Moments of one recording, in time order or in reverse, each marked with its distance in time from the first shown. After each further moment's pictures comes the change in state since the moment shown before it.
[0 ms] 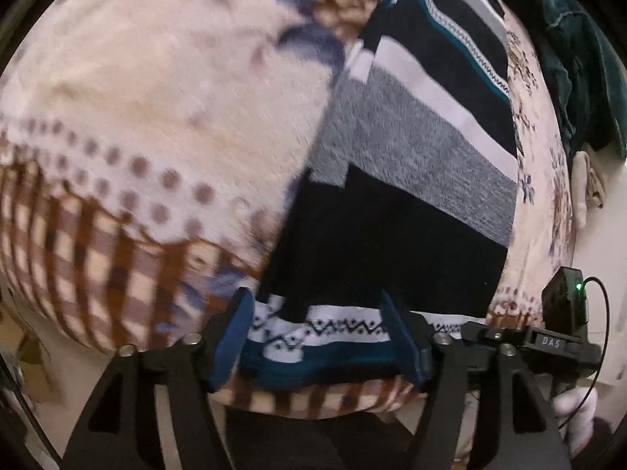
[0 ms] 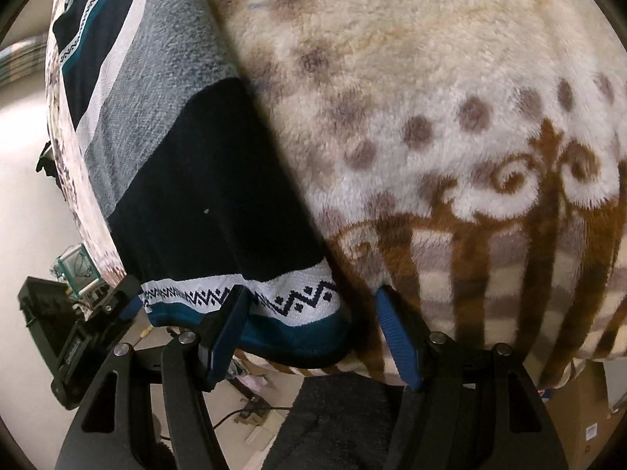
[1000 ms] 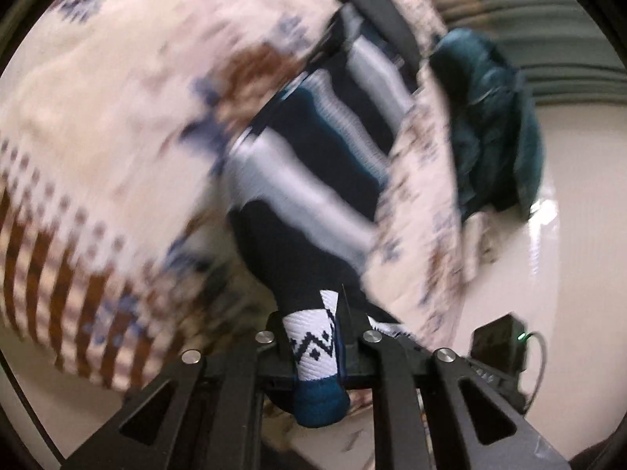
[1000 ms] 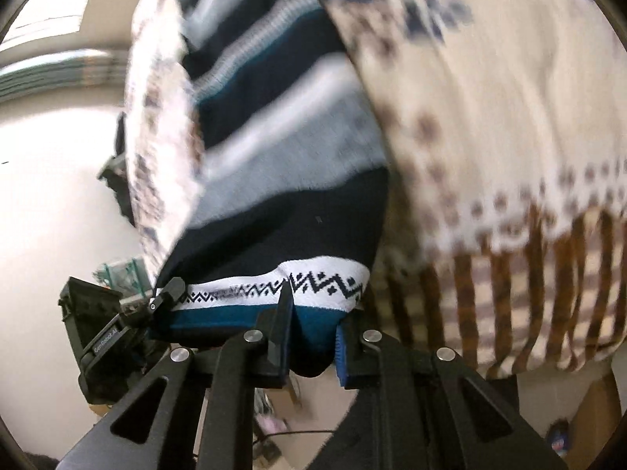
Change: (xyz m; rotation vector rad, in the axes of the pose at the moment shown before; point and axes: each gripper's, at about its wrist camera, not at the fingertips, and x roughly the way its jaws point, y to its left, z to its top) left arm -0.077 -0.022 0.032 -0.123 -0.159 -0.436; right arm -0.100 0.080 -0.028 -0.112 -0.291 0.194
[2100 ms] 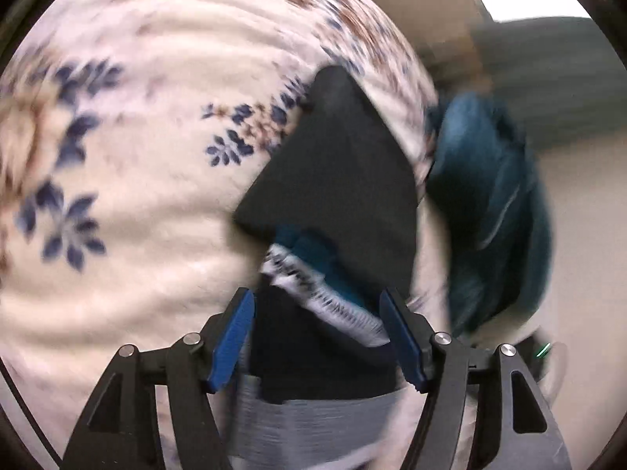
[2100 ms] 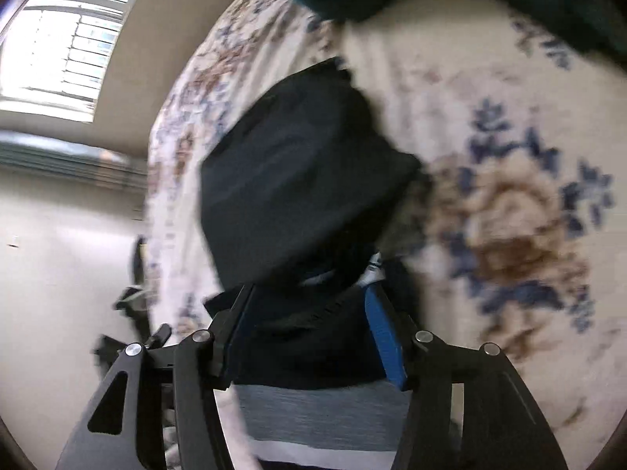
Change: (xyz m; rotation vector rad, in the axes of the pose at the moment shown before) left arm 0.152 -0.068 0.426 0.191 -0.071 0.042; right arm 0.003 0.147 0.479 -0.023 -0.348 -0.012
